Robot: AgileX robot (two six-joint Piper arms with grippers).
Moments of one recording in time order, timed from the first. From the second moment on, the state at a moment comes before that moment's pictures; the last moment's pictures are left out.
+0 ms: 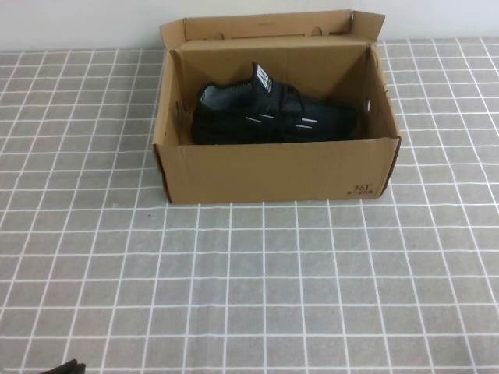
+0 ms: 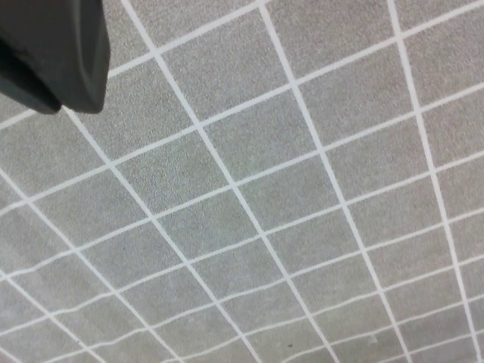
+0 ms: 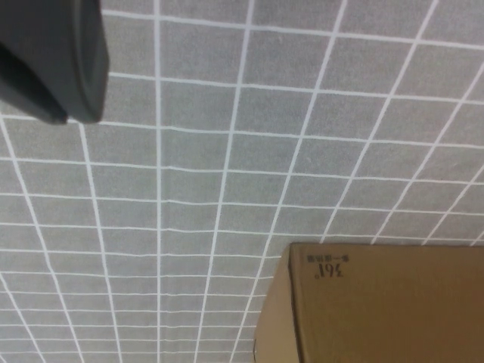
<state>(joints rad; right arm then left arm) 0.08 -0.01 0.02 0.24 0.36 -0.11 -0.40 0.37 0.02 -0.06 0.21 0.22</state>
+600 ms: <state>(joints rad) 0.08 -0.01 0.02 0.24 0.36 -0.11 -0.15 0.00 0.03 -0.09 0.04 0.09</state>
